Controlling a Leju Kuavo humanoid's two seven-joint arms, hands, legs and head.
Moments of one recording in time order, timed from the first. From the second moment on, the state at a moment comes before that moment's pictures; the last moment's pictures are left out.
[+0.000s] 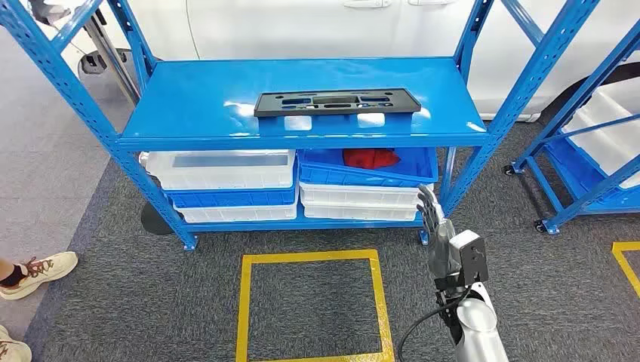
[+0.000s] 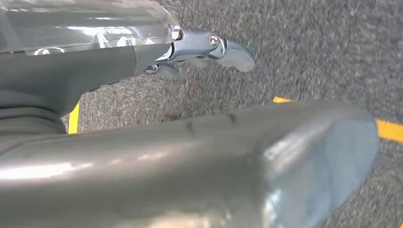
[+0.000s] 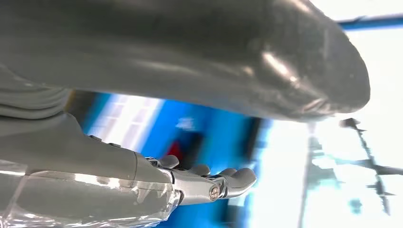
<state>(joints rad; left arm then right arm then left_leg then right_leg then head) -0.07 -0.02 1.02 -0.29 -0.72 -0.04 -0.24 -0.10 0.02 -0.14 -1.45 0.17 0.25 -0.49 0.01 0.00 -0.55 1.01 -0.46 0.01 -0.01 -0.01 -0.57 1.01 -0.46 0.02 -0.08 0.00</state>
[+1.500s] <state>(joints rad) -0.11 -0.04 1.27 -0.22 -0.87 -0.05 -0.31 -0.13 -0.05 0.09 -2.19 -0.04 0.38 -0.70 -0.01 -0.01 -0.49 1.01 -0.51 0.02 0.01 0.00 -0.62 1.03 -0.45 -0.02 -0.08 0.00</state>
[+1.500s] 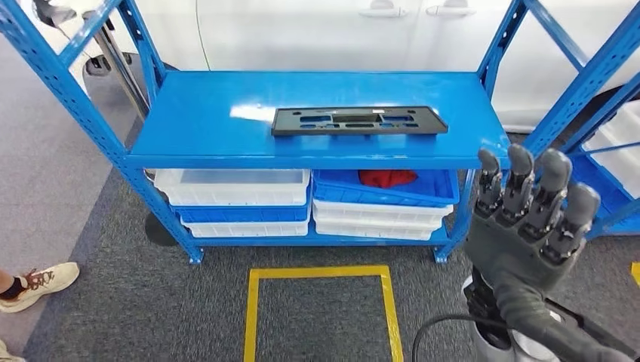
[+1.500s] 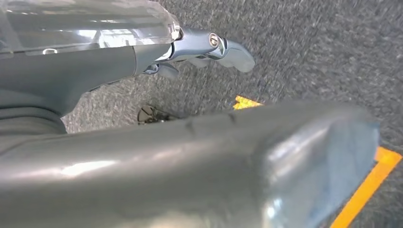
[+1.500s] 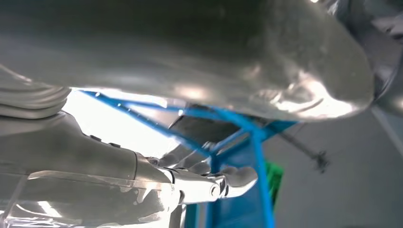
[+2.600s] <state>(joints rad) -0.10 -0.05 1.27 -0.22 -0.86 -0.07 -0.32 -0.10 -0.05 0.03 -2.04 -0.07 0.43 -0.70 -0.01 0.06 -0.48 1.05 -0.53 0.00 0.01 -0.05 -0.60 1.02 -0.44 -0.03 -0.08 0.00</state>
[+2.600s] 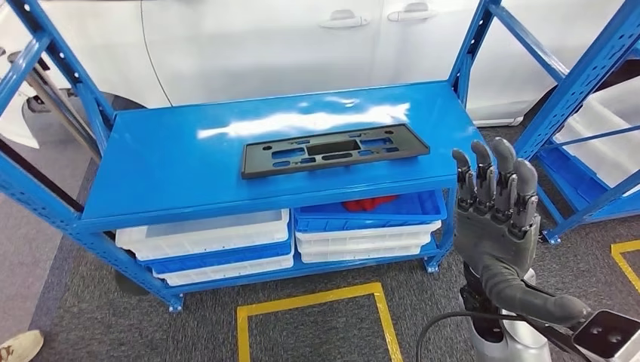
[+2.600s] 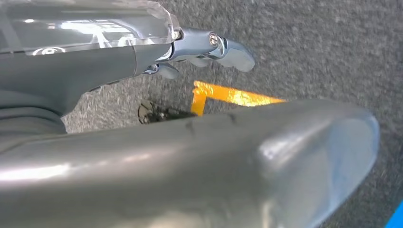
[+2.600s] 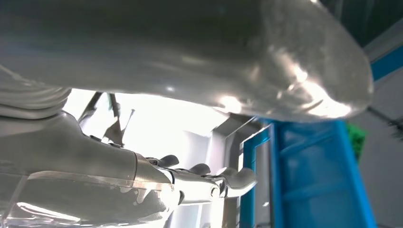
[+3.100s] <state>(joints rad) -0.10 -0.05 1.27 -0.22 -0.86 -0.06 -0.32 -0.10 -0.04 0.06 -1.99 -0.01 0.34 -0.70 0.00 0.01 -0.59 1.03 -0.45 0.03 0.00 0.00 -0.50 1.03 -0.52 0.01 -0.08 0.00</state>
